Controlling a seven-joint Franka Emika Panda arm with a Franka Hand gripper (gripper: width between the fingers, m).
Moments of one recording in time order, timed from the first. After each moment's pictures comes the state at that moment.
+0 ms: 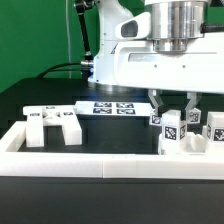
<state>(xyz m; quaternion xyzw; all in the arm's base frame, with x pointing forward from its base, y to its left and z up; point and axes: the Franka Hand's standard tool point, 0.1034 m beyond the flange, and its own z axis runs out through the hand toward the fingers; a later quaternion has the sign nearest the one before) 0.629 0.054 0.082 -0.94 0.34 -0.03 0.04</state>
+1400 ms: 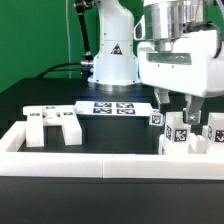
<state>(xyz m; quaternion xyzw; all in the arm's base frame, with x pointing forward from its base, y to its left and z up) 0.631 0.059 0.083 -0.85 0.53 -0.02 0.07</state>
